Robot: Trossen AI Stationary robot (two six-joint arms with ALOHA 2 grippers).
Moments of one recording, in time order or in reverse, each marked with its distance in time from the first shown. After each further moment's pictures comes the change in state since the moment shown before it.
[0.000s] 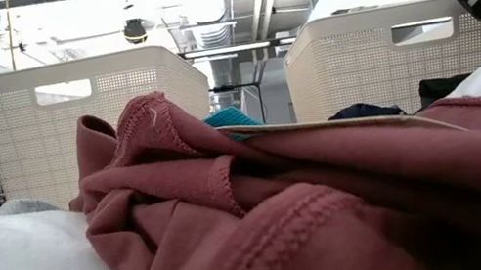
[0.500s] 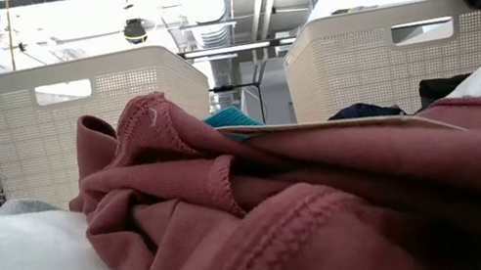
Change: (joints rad) left arm 0.001 0.000 0.009 0.113 -0.613 -0.318; right arm 0.031 0.025 0.013 0.049 0.097 -0.114
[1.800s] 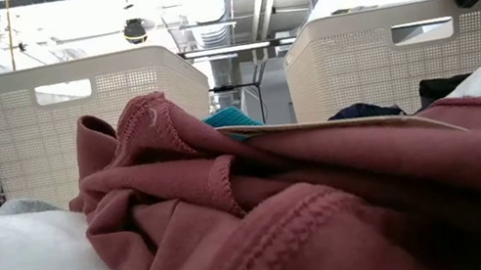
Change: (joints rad) left arm 0.000 0.000 0.000 0.013 0.000 0.026; right arm 0.024 0.159 0.001 0.131 0.047 -0.054
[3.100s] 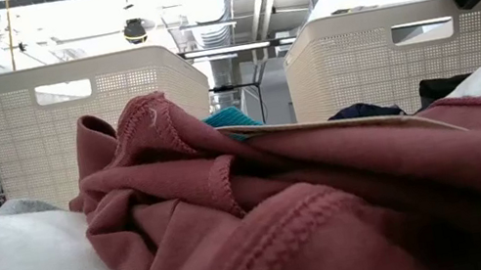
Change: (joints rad) left arm 0.000 0.000 0.000 0.092 -0.156 -0.097; right arm 0.000 0.000 0.000 -0.005 0.000 -0.001
